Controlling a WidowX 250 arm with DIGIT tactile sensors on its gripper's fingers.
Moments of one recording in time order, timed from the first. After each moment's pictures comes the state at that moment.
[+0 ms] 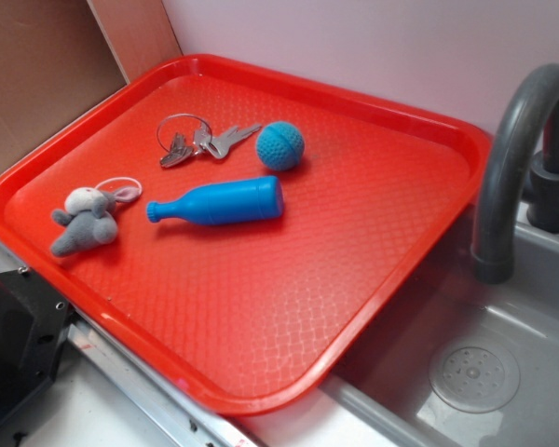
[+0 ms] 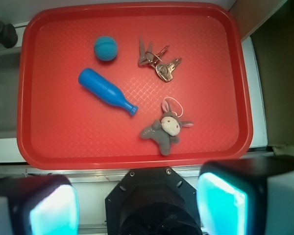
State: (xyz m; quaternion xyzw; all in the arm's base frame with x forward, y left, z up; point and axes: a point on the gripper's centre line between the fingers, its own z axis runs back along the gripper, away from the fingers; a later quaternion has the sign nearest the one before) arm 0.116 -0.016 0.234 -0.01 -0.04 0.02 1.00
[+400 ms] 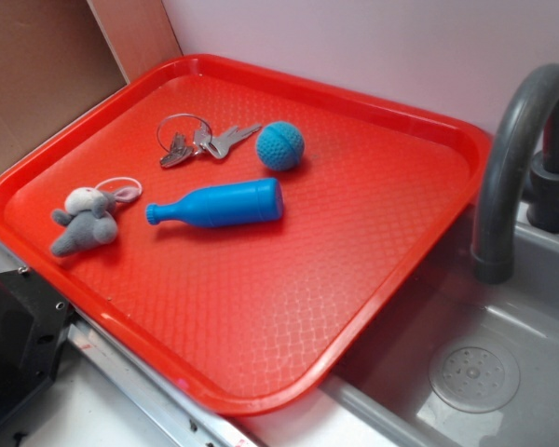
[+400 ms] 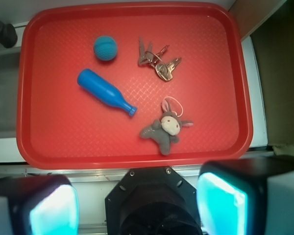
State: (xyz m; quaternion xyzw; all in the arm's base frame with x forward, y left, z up) arm 0.115 -0.016 0.231 -0.01 -0.04 0.02 1.00
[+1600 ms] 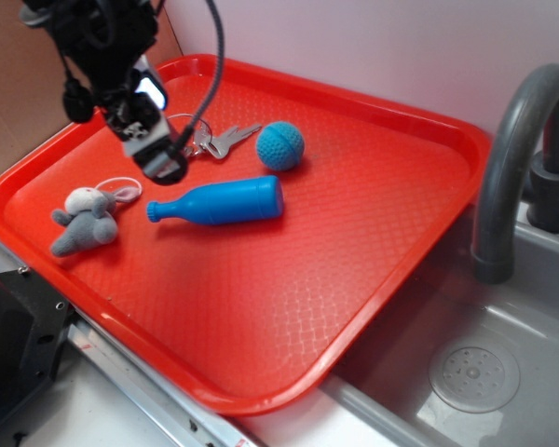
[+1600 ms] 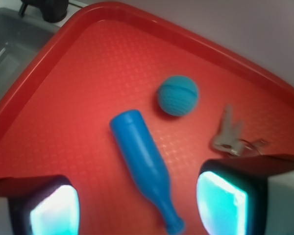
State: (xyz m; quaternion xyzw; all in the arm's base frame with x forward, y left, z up) arm 0.199 -0.068 0.110 -0.02 -0.13 -0.24 0.96
